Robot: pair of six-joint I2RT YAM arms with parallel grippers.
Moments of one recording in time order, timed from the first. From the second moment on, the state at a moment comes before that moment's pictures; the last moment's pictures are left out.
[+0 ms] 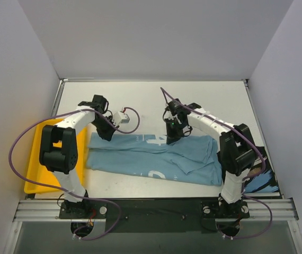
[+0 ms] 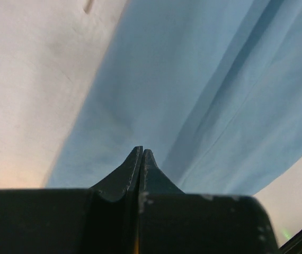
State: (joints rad) left arm -0.20 1.82 1.35 -0.90 0.36 0.85; right arm 0.49 1.85 1.33 -0.80 -0.15 0.42
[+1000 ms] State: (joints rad) left arm -0.12 1.70 1.09 -0.84 0.28 0.83; right arm 0.64 1.69 1.27 -0.69 -0.31 0.32
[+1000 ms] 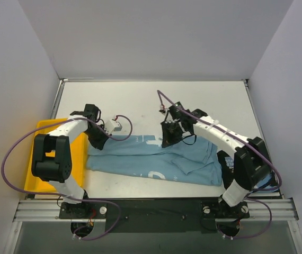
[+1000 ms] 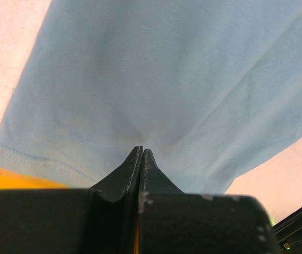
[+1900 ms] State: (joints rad) left arm -0.12 1.65 1.20 -0.84 0.26 0.70; right arm -0.02 2.25 1.79 -1.04 -0.06 0.47
